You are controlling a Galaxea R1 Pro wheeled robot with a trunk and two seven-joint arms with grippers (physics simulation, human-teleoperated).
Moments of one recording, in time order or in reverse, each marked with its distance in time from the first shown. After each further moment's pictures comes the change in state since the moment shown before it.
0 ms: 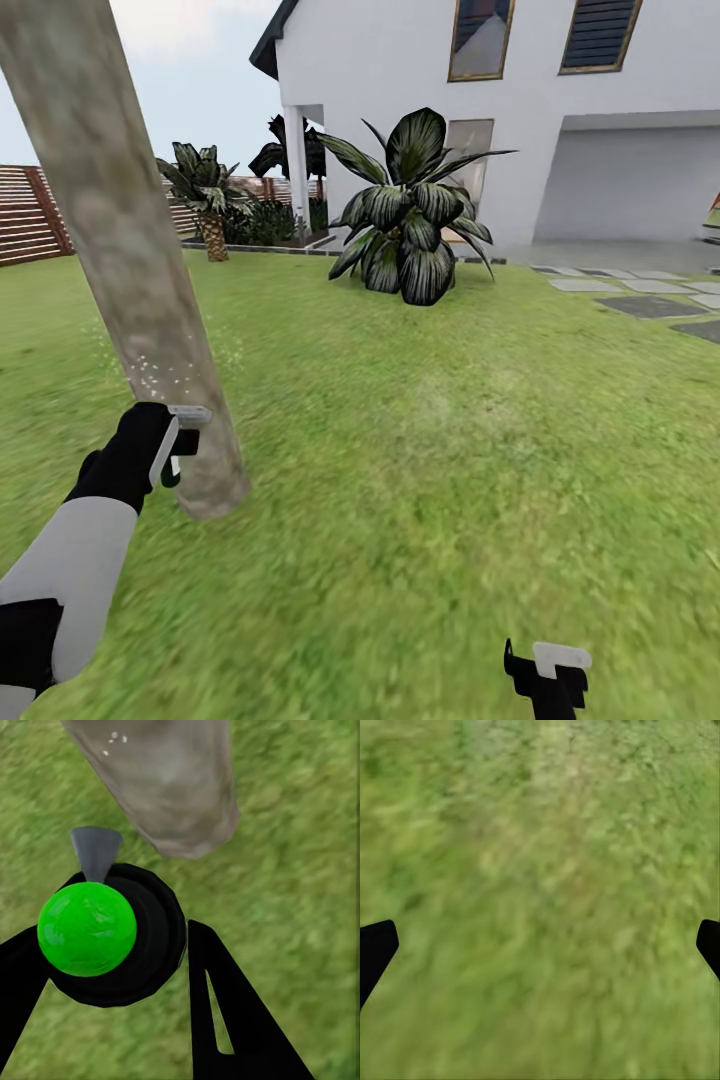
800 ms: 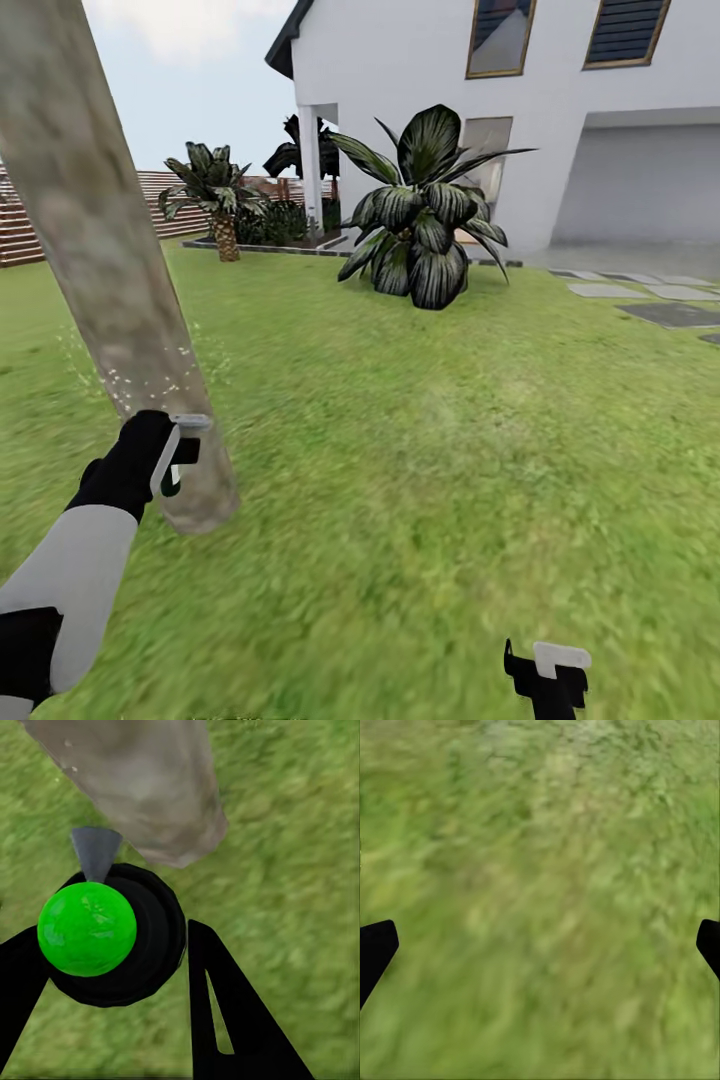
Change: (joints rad) left arm 0.026 -0.001 -0.001 0.003 0.001 0.000 0.001; right arm 0.000 0.000 0.000 0.000 0.000 0.000 0.000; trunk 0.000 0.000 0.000
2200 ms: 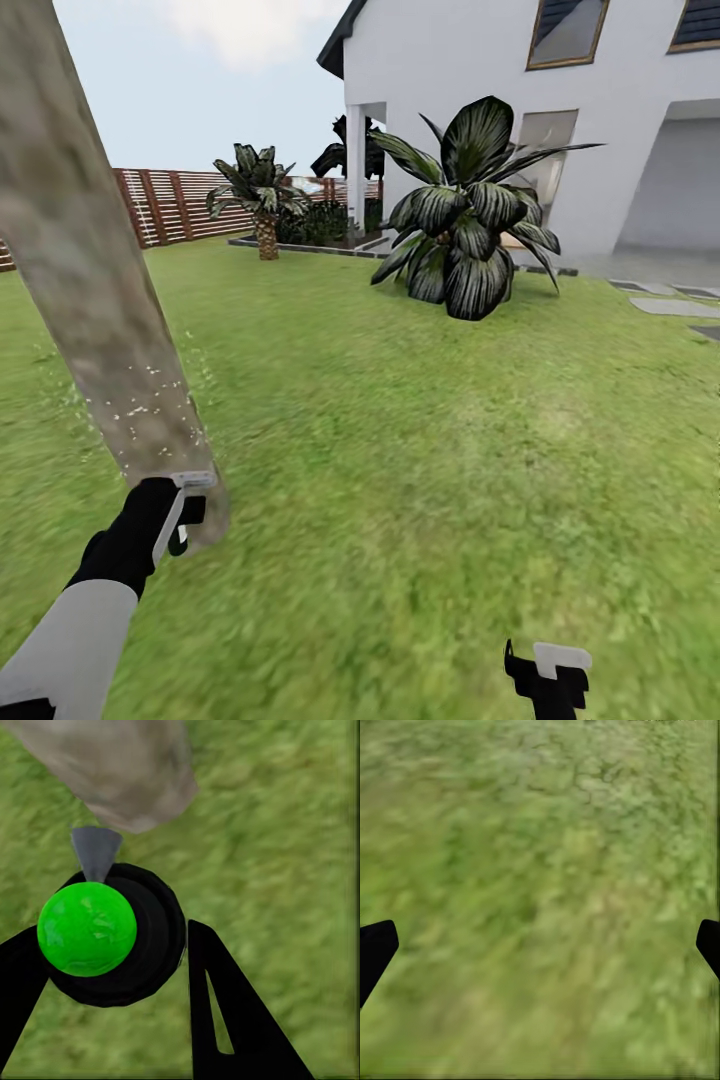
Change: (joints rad) left arm 0.228 -0.044 0.068 -0.039 0.013 -0.111 -0.002; right arm 0.000 -0.002 0.001 0.002 0.001 0.002 0.000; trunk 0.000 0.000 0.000
